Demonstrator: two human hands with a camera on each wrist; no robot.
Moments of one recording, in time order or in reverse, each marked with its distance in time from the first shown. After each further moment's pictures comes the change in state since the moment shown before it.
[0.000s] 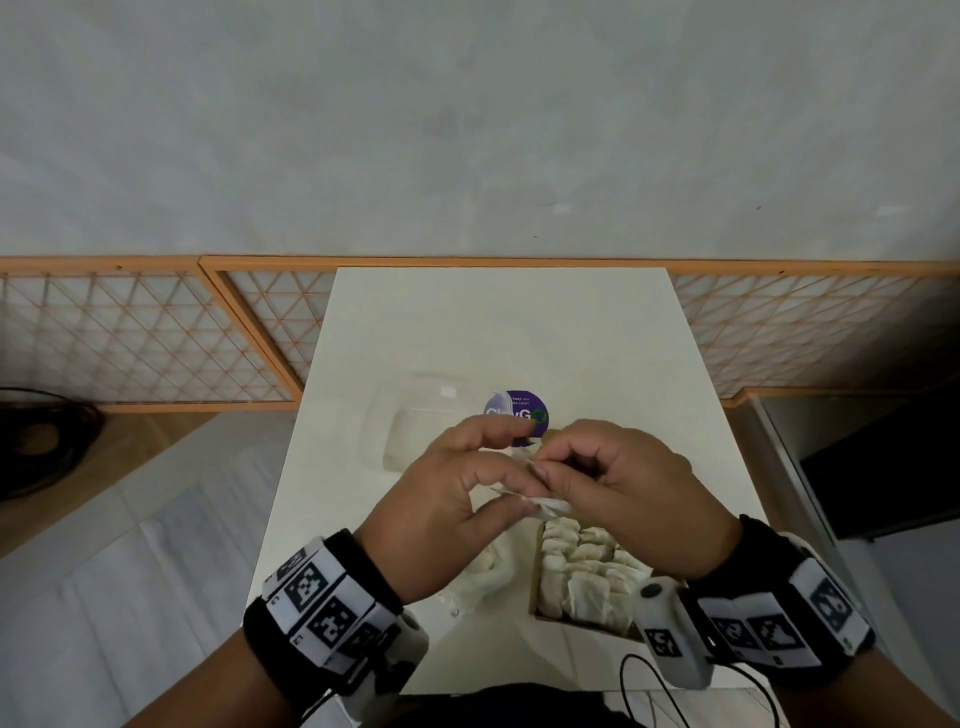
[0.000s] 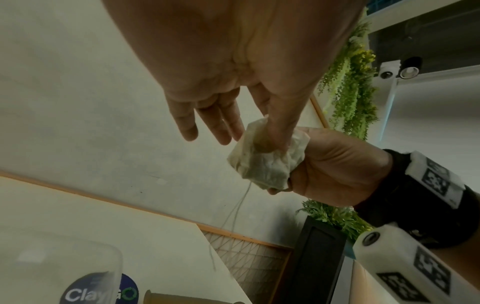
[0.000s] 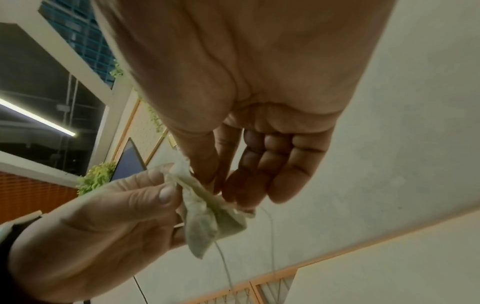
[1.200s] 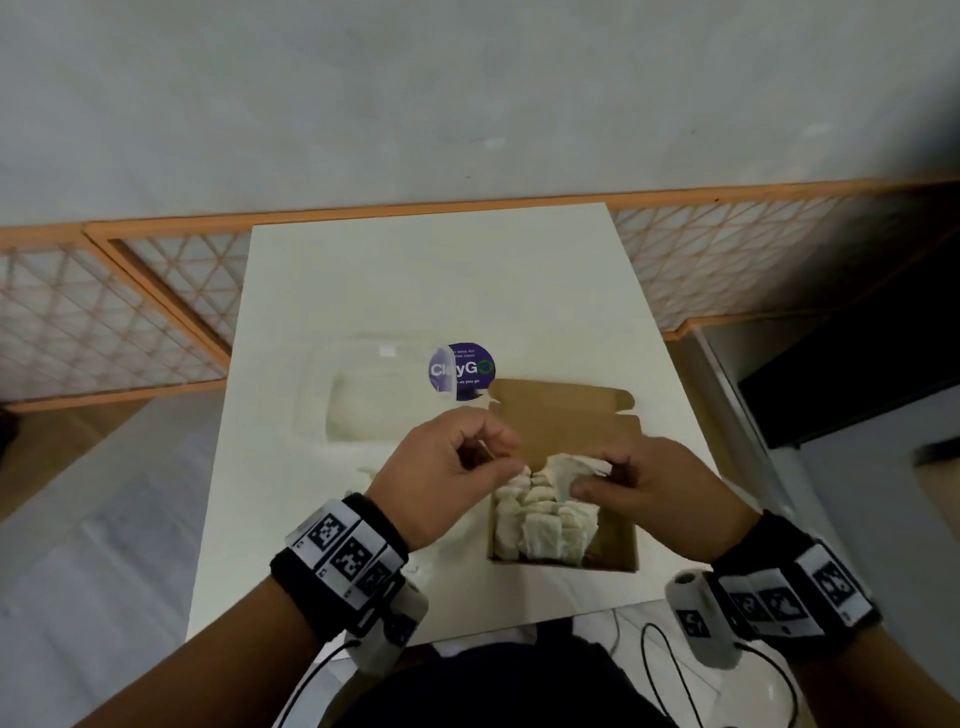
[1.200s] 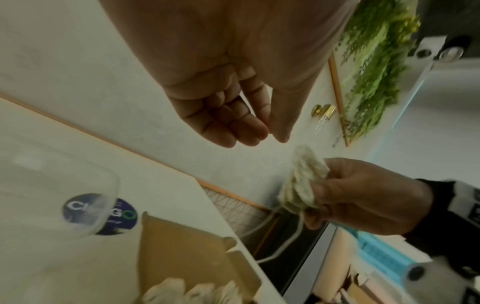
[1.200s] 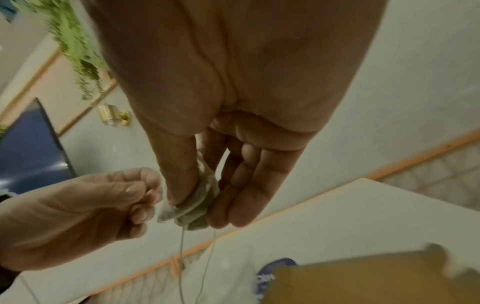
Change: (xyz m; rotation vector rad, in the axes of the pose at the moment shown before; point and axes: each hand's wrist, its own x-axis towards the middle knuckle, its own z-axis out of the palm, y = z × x) left_hand 0.026 -0.036 0.064 -0.177 -0.036 -0.161; right_hand -0.070 0.087 -0.023 -0.176 -0.069 0.260
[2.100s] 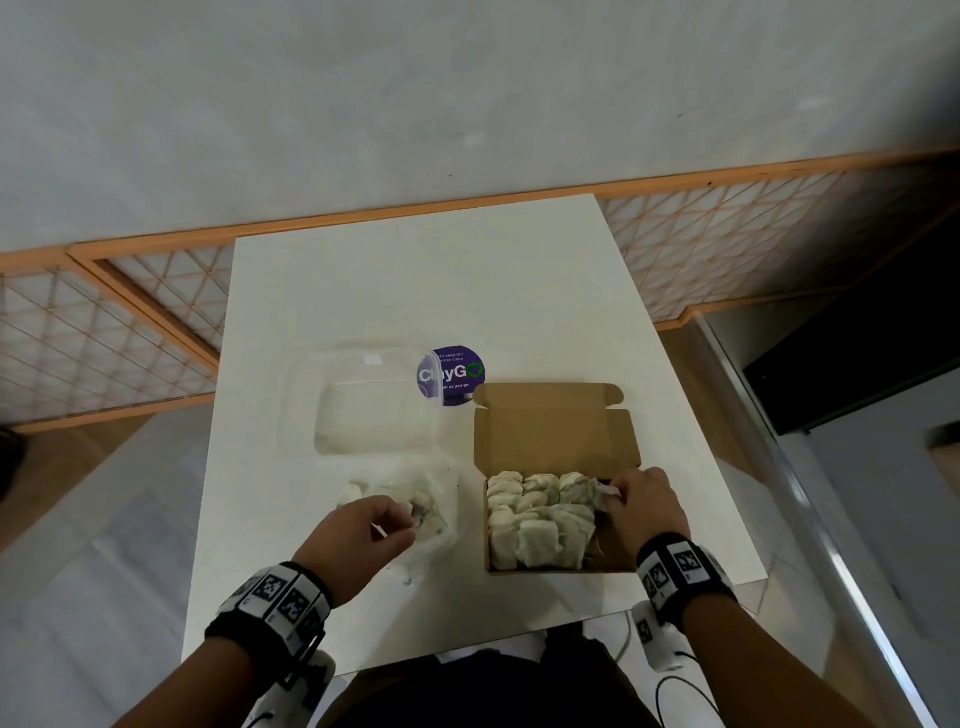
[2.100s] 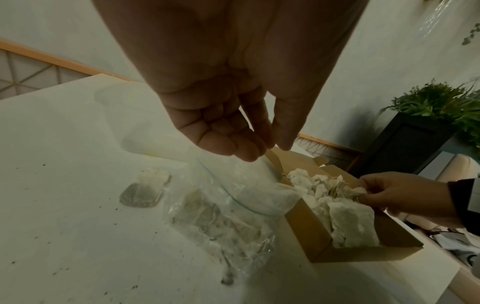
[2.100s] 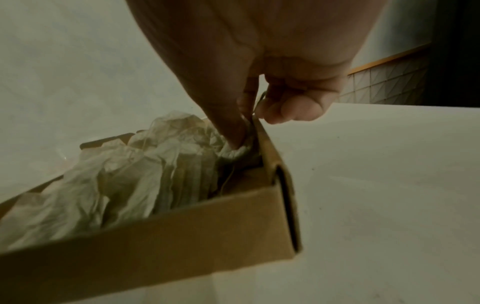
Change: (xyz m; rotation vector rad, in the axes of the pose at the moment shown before) left_hand -0.035 -0.126 -0.025 0.397 -0.117 -0.464; right_hand 0.032 0.157 0.092 -0.173 0.243 0.737
